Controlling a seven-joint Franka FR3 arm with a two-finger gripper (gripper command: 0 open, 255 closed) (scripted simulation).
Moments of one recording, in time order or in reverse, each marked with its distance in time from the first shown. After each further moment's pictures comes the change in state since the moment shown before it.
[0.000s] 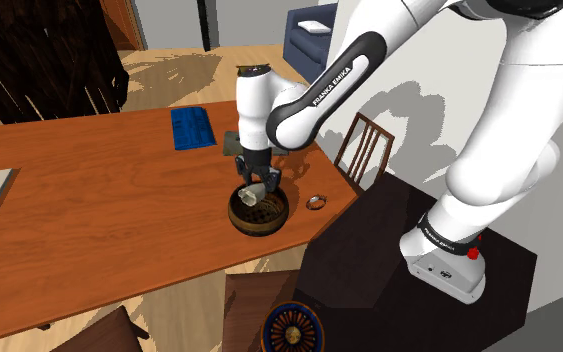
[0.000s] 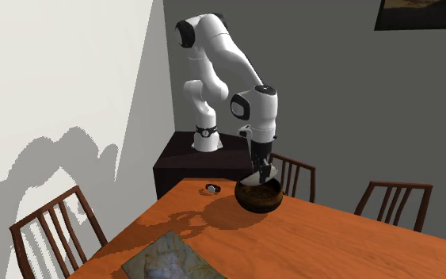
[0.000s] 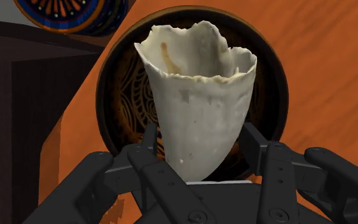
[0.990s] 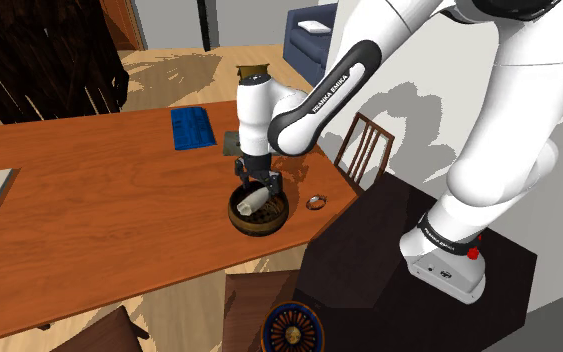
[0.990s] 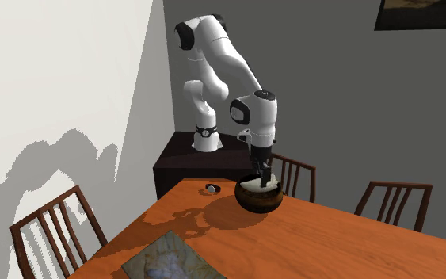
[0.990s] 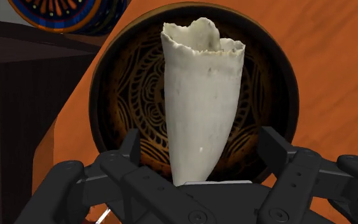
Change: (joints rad) arm 0.026 0.041 -0.033 -0.002 -0.048 0.033 0.031
